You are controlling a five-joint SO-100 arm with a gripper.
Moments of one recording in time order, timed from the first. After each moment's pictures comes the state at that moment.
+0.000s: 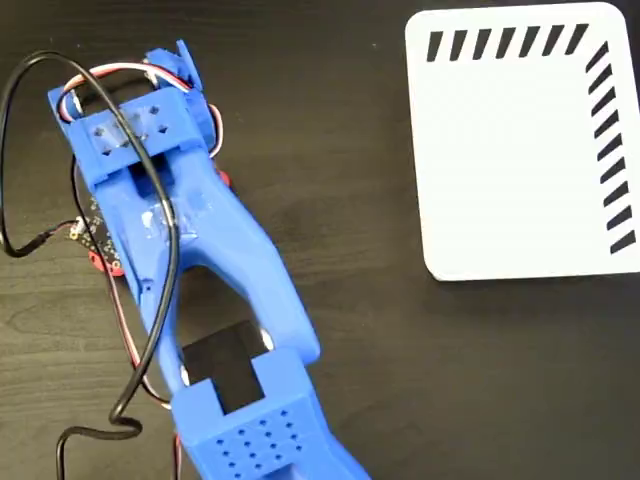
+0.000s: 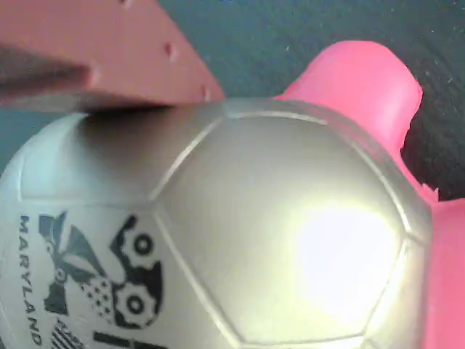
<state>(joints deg) -13.7 58.4 71.9 84.0 -35.7</state>
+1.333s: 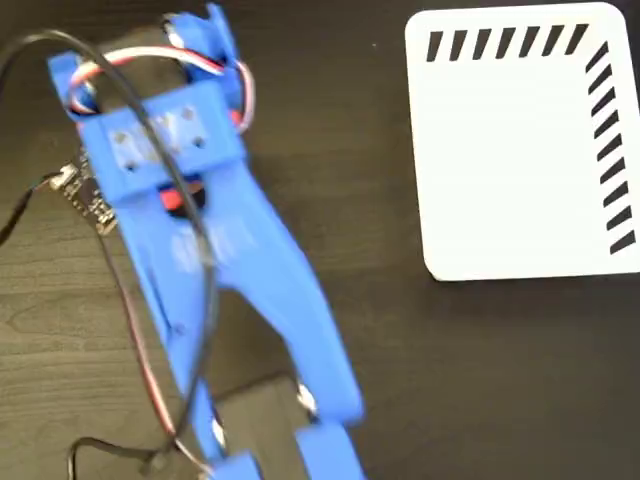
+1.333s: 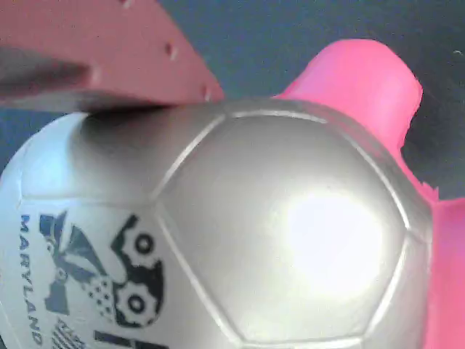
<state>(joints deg) -8.8 78.8 68.1 92.2 -27.7</state>
